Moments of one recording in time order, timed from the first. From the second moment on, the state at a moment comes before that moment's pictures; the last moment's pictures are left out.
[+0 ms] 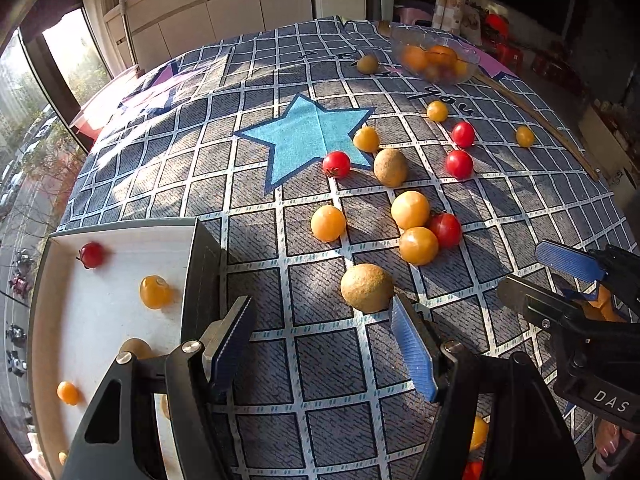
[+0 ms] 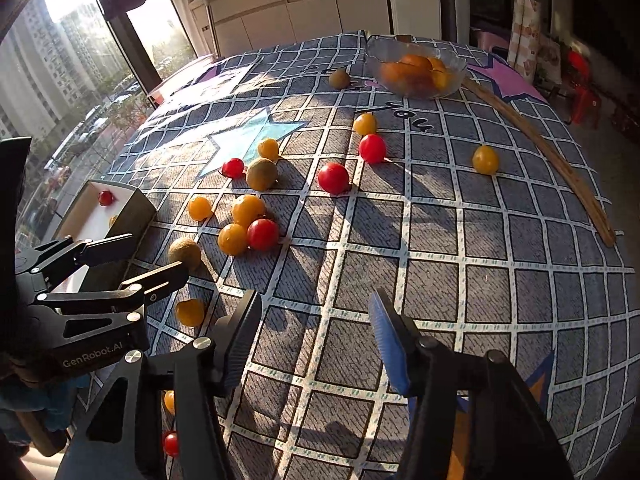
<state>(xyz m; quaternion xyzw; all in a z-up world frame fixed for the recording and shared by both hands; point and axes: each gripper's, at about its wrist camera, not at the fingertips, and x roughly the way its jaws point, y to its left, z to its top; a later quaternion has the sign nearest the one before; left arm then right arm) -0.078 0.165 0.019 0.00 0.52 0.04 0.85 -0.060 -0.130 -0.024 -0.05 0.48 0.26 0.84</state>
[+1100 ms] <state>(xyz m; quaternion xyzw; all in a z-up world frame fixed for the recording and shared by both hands) -0.084 0.156 0.023 0.00 0.51 -0.01 0.86 -0.058 -0.104 -0.020 -0.04 0.48 0.32 0.82</state>
